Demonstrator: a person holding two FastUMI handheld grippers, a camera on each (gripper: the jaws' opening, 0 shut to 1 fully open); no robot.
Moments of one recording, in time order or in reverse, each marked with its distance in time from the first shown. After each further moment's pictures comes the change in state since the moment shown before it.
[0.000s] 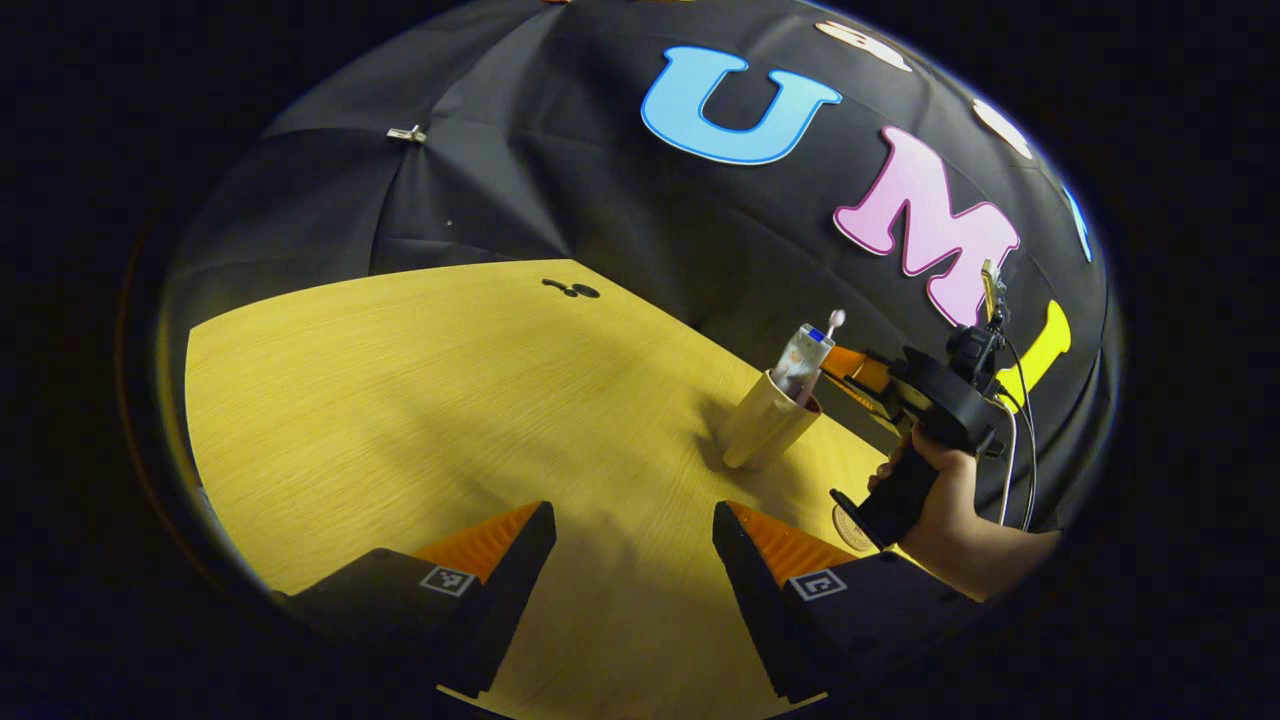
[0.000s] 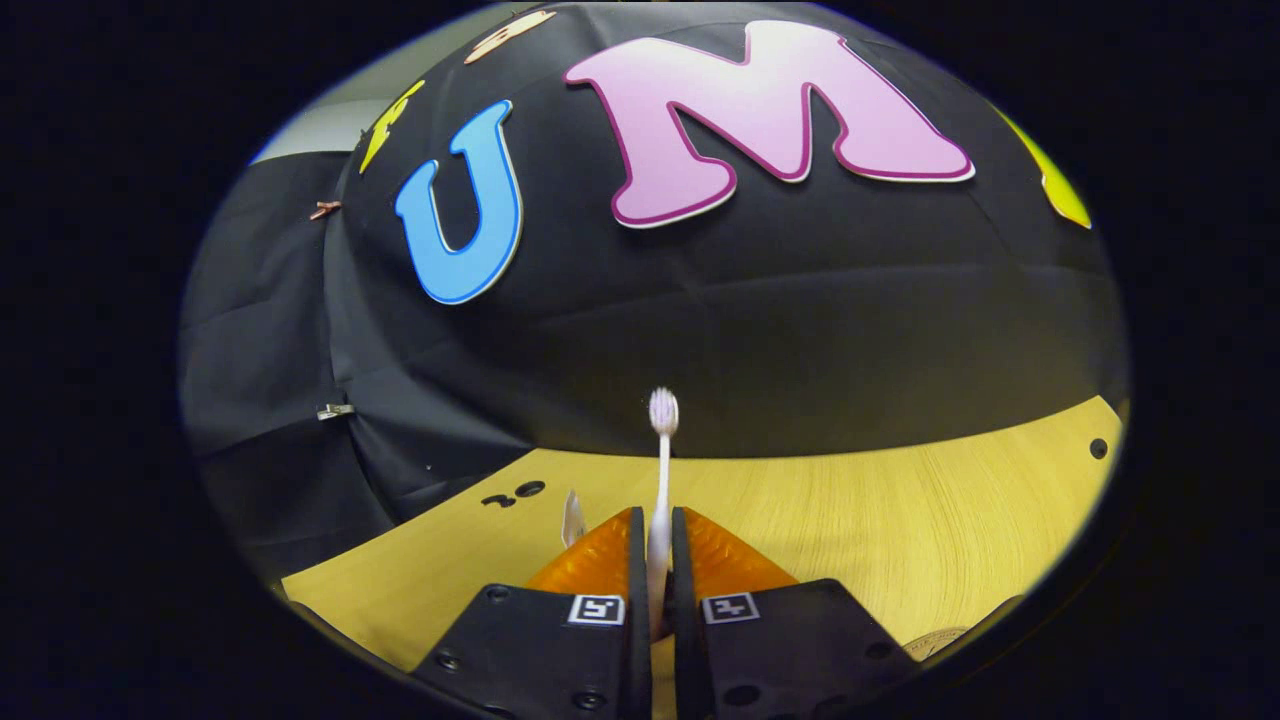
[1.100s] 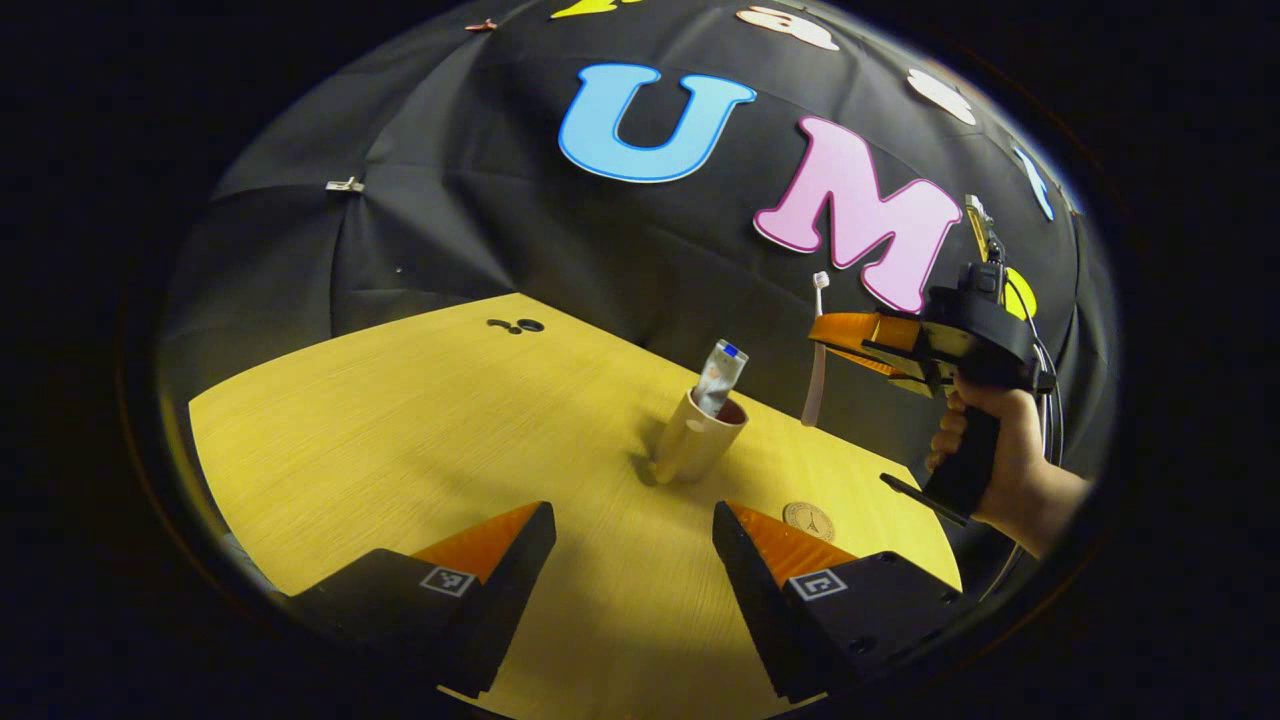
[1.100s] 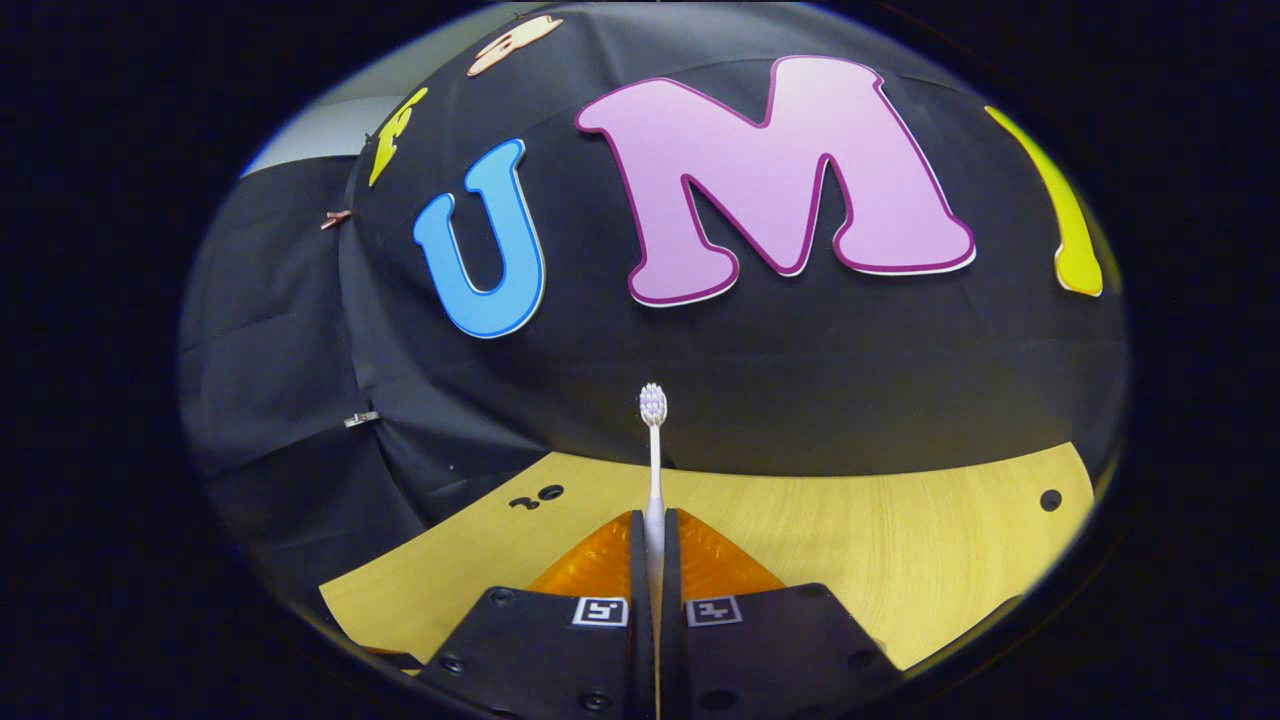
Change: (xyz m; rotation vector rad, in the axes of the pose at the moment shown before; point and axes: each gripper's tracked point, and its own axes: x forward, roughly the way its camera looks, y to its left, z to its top) left arm -0.029 -0.053 0.023 0.110 -0.031 -0.058; right arm -0.058 0.012 0.080 -0.034 0.041 0.028
